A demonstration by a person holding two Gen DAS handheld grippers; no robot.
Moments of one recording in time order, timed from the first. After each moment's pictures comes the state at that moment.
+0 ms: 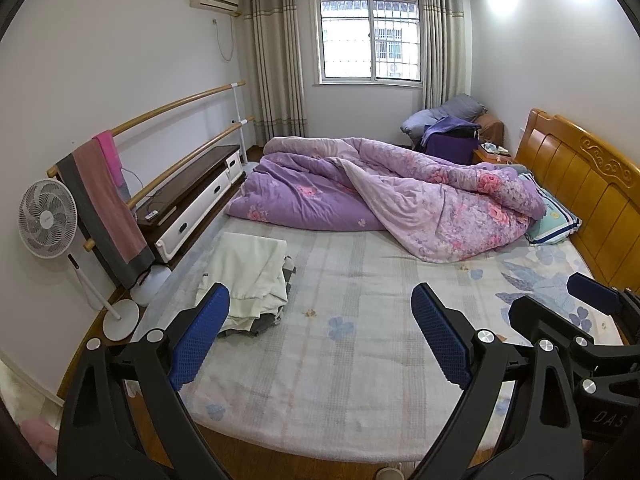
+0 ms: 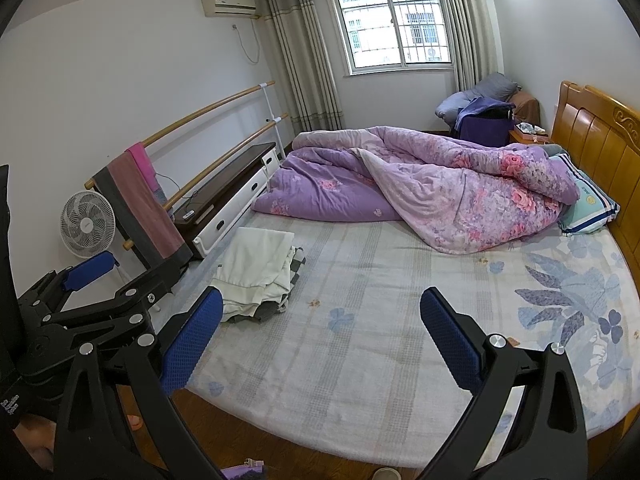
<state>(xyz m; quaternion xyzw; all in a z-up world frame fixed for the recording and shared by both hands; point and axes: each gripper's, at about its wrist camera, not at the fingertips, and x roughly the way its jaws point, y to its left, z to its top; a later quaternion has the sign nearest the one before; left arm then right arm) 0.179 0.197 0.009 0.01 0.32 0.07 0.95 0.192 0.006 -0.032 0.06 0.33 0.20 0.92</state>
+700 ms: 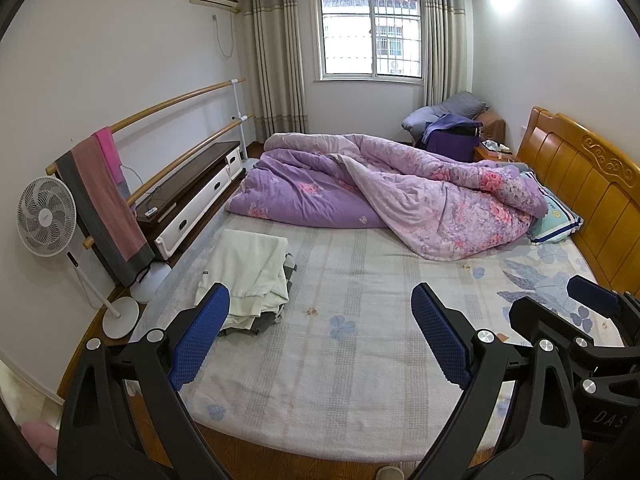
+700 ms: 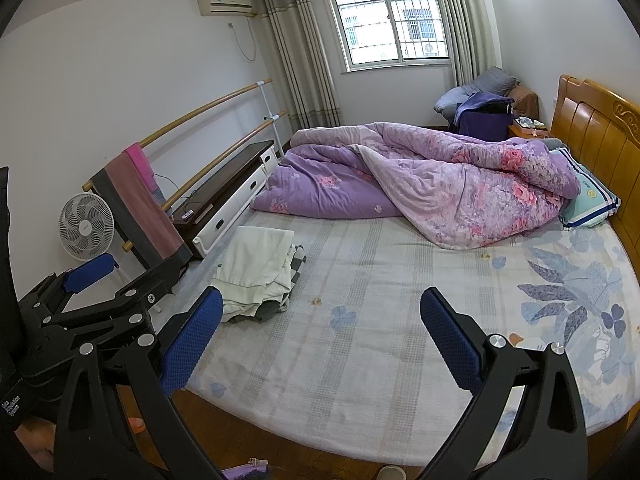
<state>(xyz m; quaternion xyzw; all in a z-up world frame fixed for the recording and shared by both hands) 0.184 0.198 0.005 0.01 0.32 0.07 0.95 0.197 0.007 -0.037 0.06 0.34 0.19 0.92</state>
